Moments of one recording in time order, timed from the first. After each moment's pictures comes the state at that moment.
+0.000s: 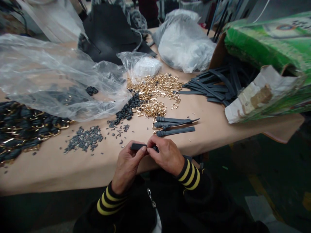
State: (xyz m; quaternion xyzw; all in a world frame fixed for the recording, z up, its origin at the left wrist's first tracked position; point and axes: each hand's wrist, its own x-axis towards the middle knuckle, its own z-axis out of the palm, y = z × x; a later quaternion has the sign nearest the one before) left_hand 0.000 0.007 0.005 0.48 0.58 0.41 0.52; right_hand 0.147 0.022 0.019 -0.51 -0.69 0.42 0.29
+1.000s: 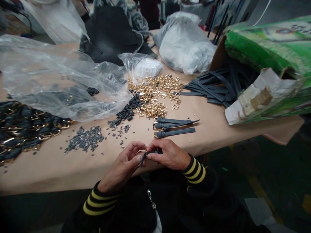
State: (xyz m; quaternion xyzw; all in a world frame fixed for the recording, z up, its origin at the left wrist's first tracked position) left_hand -0.021 0.007 0.014 0.37 0.42 0.35 0.75; right_hand 0.160 0.028 0.015 -0.38 -0.69 0.55 0.27
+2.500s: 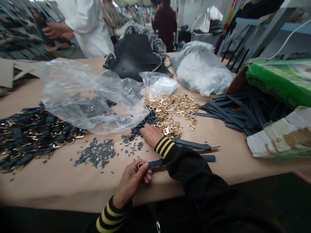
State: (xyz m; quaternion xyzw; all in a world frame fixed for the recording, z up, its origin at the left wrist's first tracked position) left_hand -0.047 0.034 -0.017 0.40 0.55 0.38 0.62; right_hand 0.049 0.169 0.004 -0.45 -0.88 0.15 0.05
